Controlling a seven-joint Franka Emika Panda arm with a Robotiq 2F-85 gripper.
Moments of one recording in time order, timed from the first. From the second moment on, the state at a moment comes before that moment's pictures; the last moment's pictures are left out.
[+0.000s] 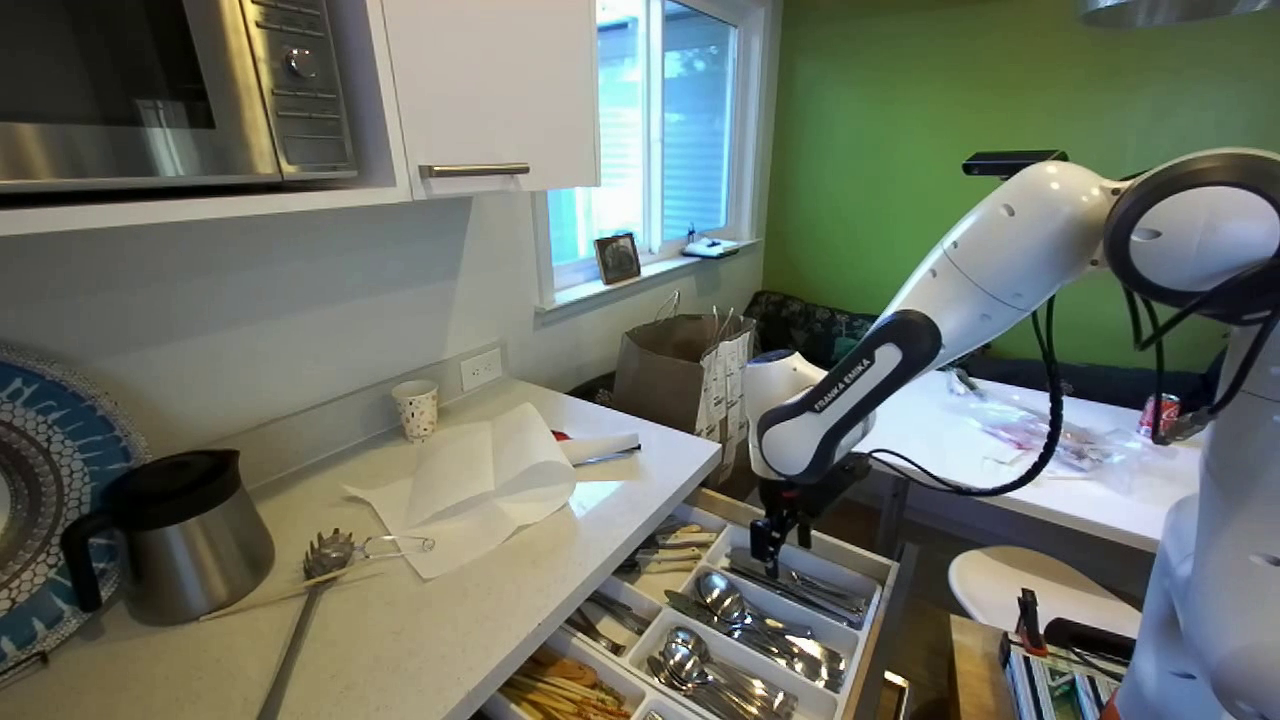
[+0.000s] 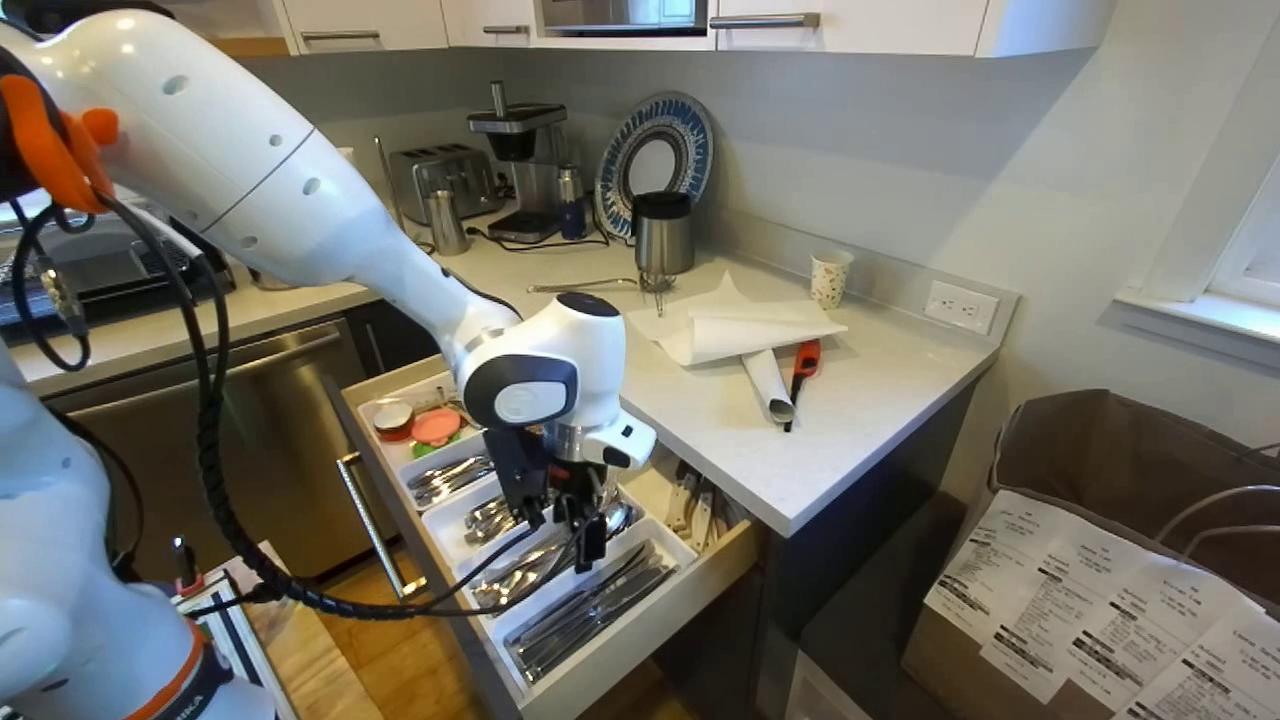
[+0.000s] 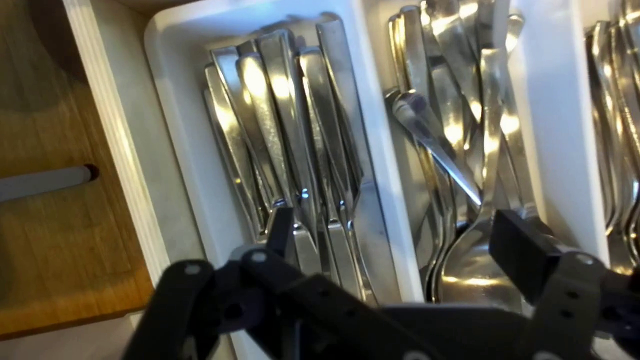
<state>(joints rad) -0.18 0.09 -0.18 -2.45 -0.03 2.39 0.02</state>
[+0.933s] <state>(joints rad) -0.24 0.24 -0.19 -2.40 0.09 2.44 -0.23</state>
